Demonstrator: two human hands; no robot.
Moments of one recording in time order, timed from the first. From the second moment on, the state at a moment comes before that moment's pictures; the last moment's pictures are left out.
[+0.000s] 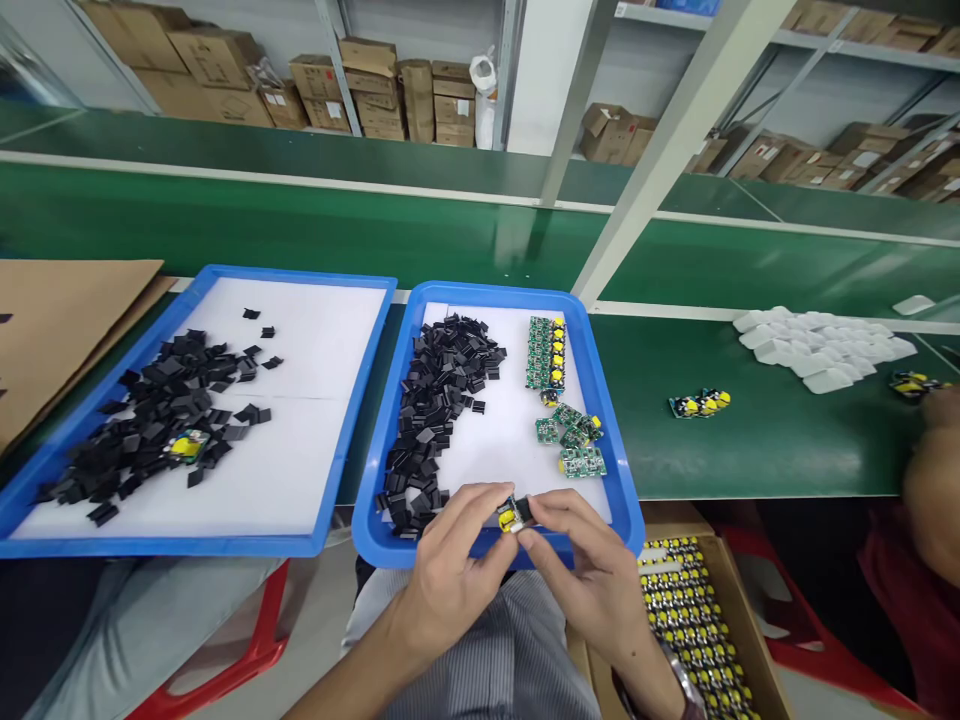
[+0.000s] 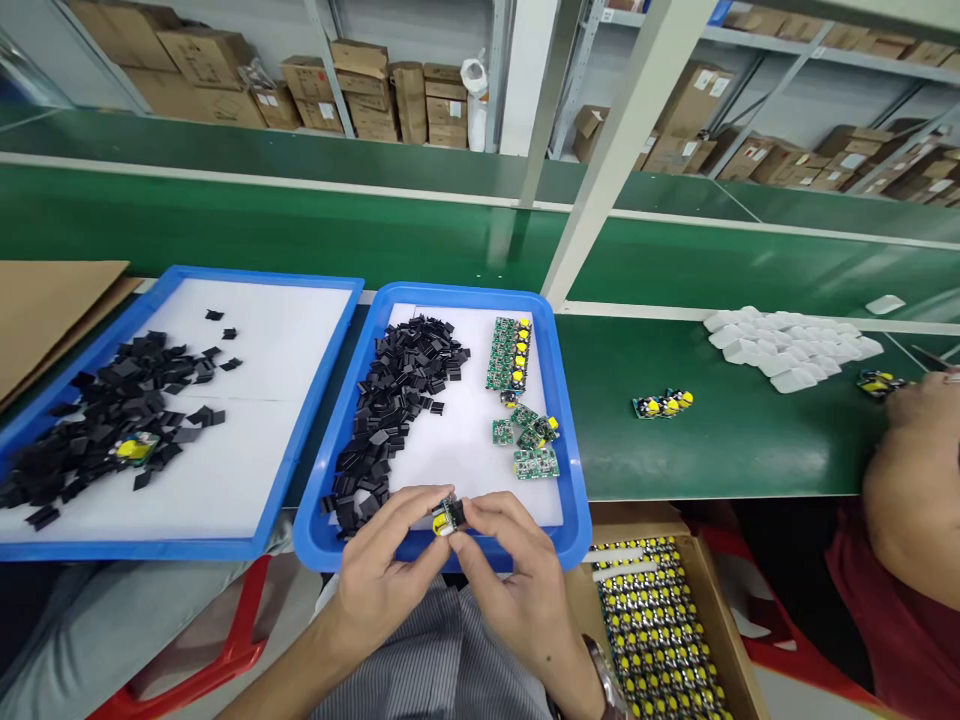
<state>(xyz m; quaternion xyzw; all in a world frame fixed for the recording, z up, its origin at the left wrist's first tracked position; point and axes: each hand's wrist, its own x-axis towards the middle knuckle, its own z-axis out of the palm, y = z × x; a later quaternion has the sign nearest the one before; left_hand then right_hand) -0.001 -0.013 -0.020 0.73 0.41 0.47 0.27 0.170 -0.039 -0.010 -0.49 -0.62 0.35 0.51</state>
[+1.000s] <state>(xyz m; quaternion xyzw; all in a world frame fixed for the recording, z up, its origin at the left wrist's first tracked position) 0.048 0.032 -0.022 0.92 0.34 0.16 0.12 0.398 0.072 -0.079 -0.76 -0.60 -0.06 0.26</state>
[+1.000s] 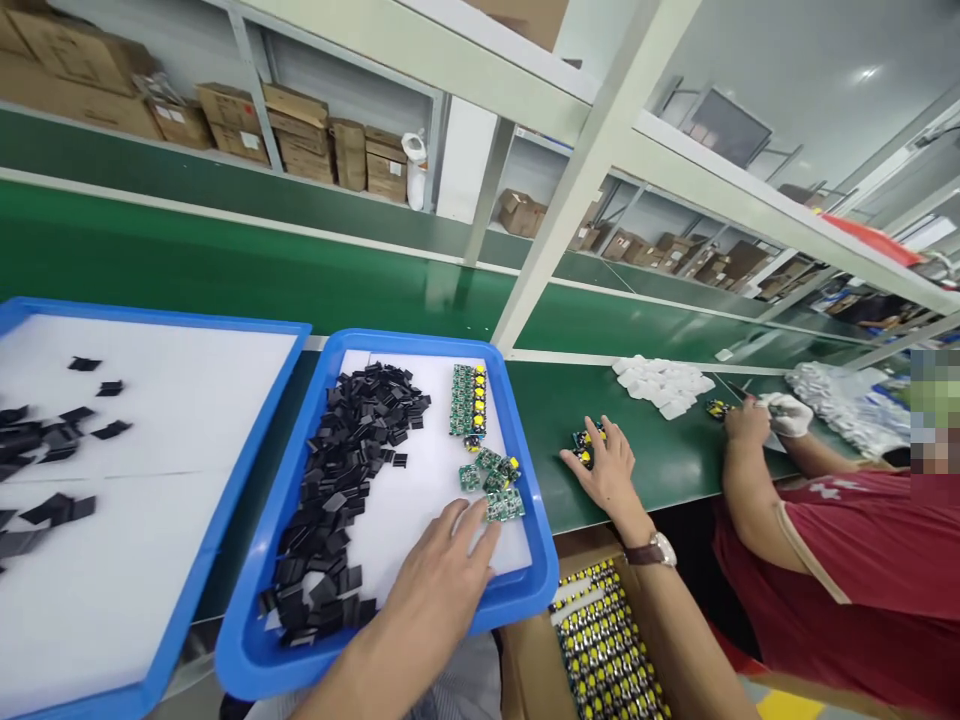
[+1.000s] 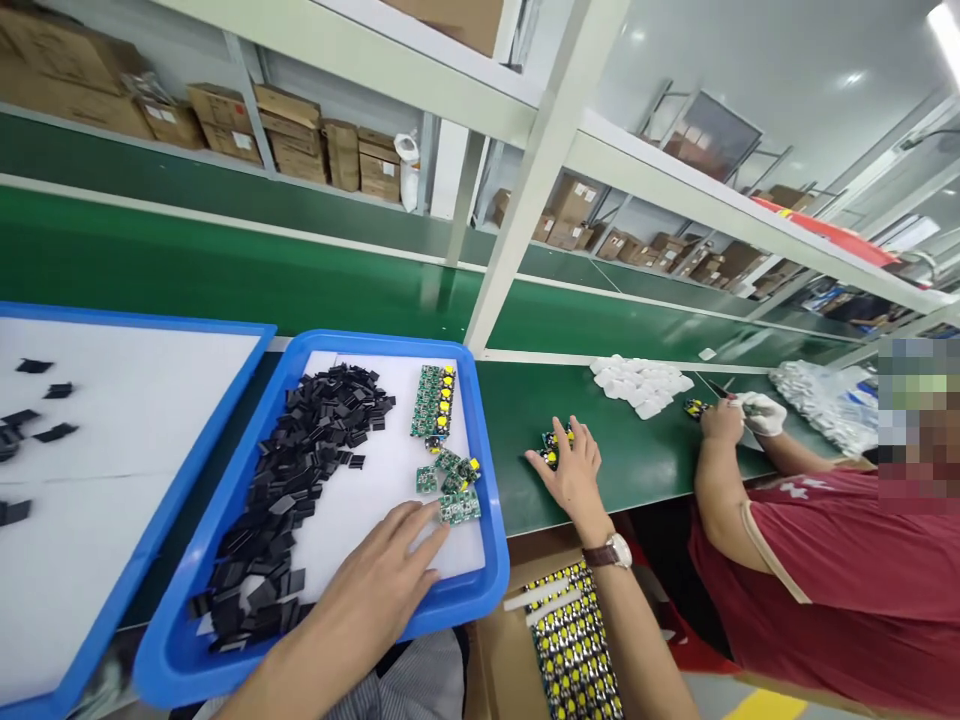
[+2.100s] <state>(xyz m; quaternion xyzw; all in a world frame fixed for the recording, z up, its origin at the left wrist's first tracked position) -0.031 0.018 0.005 0.73 0.50 0.40 0.24 0.168 0.087 0.019 -0.39 -0.85 0.26 0.25</state>
